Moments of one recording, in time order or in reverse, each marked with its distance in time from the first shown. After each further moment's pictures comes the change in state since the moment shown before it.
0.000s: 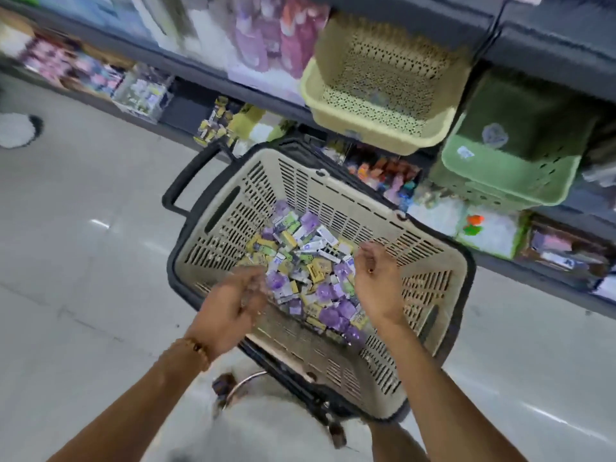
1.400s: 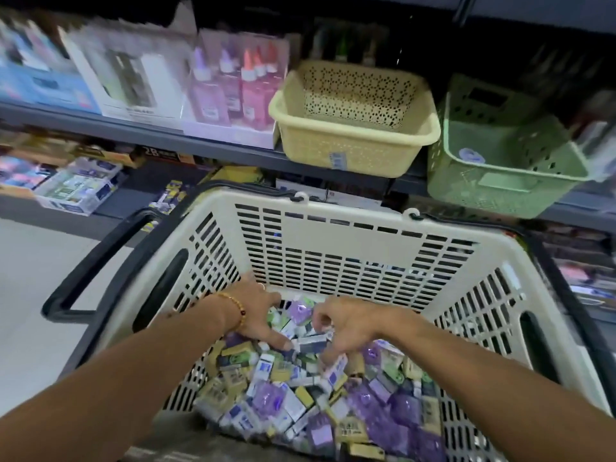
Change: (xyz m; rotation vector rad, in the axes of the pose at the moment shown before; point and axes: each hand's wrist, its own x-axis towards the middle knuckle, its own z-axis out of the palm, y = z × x) left_hand 0.241 -0.080 0.059 1.236 -0.449 0.275; right_hand 0.110 0.056 0.085 -0.784 -0.723 -0.218
